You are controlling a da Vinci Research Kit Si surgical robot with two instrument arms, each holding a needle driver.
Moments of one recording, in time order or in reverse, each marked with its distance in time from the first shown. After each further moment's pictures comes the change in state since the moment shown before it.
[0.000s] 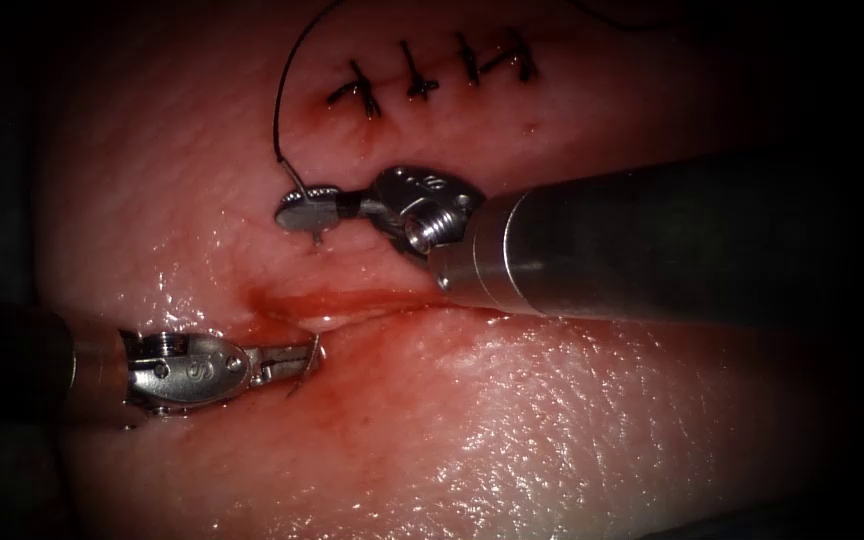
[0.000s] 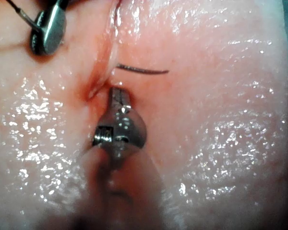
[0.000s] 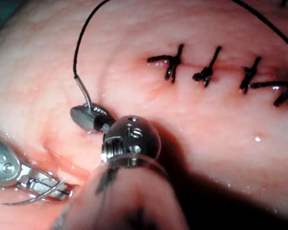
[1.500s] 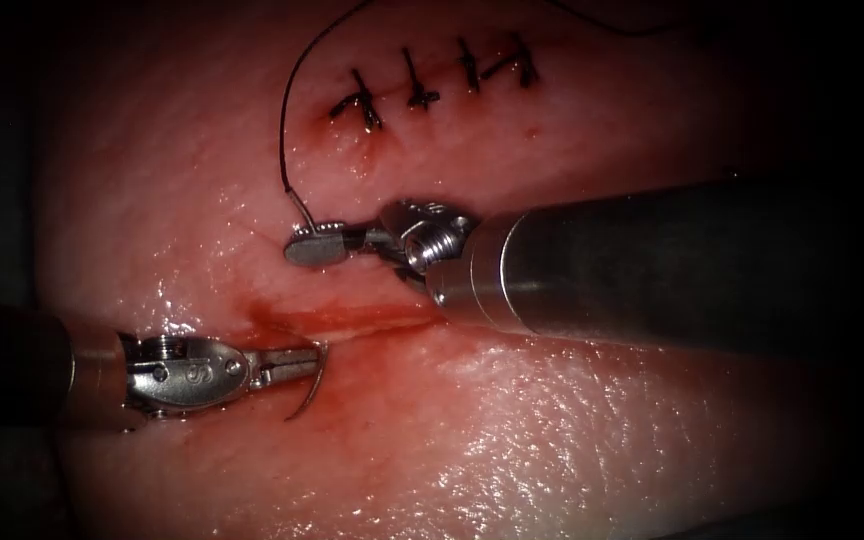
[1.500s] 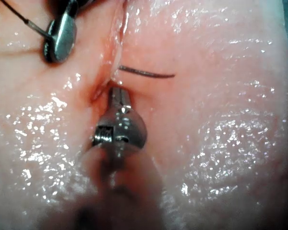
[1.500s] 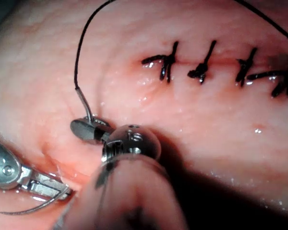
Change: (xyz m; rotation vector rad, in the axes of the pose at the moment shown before) right arm -0.003 0.000 0.000 0.003 -0.066 0.111; left arm 0.000 0.000 0.000 -0.001 0.003 0.007
